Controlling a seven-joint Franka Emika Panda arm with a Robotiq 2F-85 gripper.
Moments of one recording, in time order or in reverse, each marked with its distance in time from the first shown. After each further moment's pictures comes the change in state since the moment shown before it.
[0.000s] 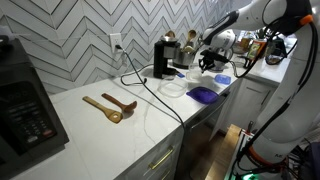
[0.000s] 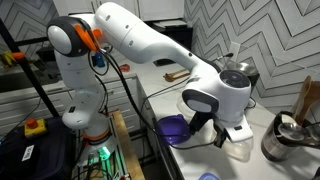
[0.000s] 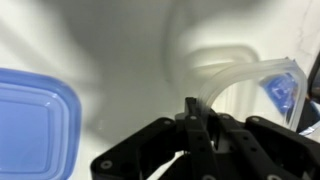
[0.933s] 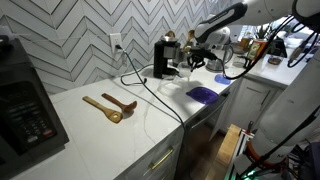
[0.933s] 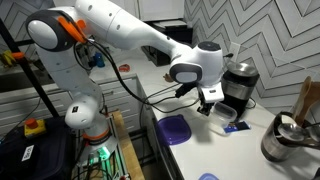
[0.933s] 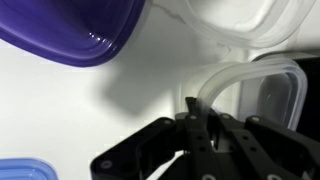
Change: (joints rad) arm 0.116 -0.215 0.108 -0.154 -0.150 0.011 0.475
